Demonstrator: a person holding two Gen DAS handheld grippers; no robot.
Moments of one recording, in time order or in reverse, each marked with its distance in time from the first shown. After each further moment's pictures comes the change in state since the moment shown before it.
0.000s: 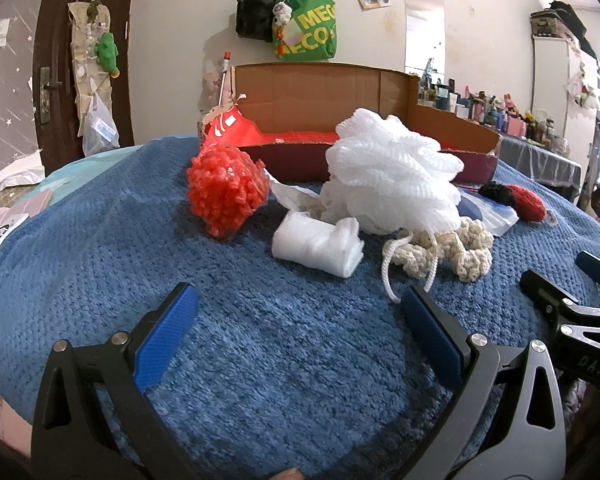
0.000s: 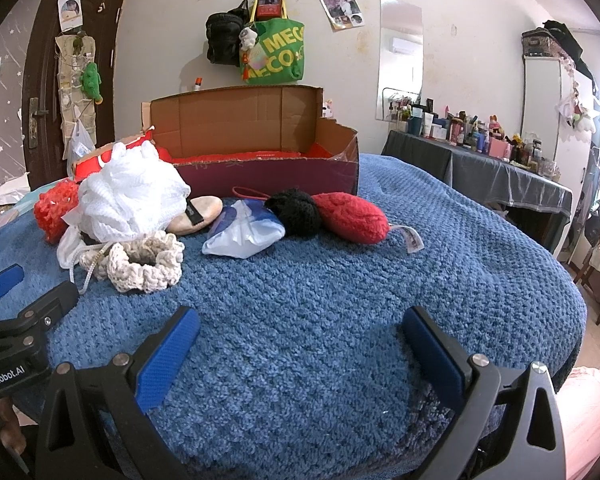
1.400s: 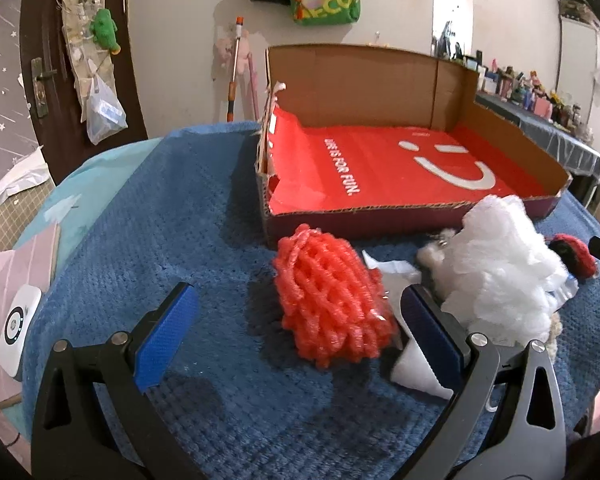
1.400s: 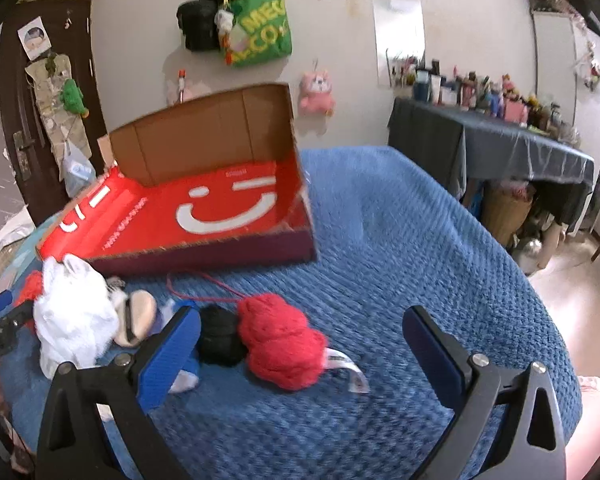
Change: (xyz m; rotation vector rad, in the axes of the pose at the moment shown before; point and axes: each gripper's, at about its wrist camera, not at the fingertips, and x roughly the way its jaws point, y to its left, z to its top) left arm 0.053 0.065 0.088 0.018 0.186 0.046; right arm 0.056 -0.073 0.096 0.085 0.155 0.093
